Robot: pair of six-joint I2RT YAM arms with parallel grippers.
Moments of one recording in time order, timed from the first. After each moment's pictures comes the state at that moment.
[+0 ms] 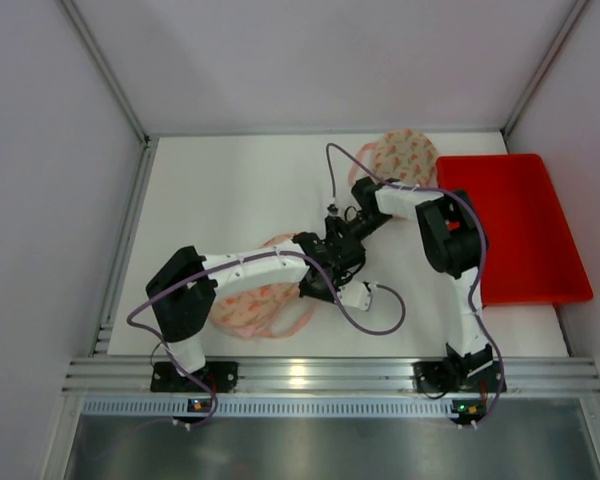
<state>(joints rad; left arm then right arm) -1.07 1.77 1.31 -0.92 -0.03 0.82 0.45 2.19 1.50 -0.91 -1.04 0.19</state>
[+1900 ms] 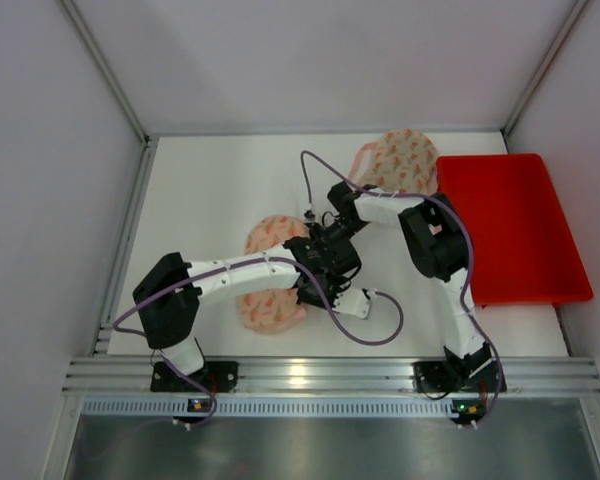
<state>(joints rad) -1.09 1.70 1.27 -0.92 0.05 0.82 0.57 2.21 1.54 -0.82 -1.12 0.28</state>
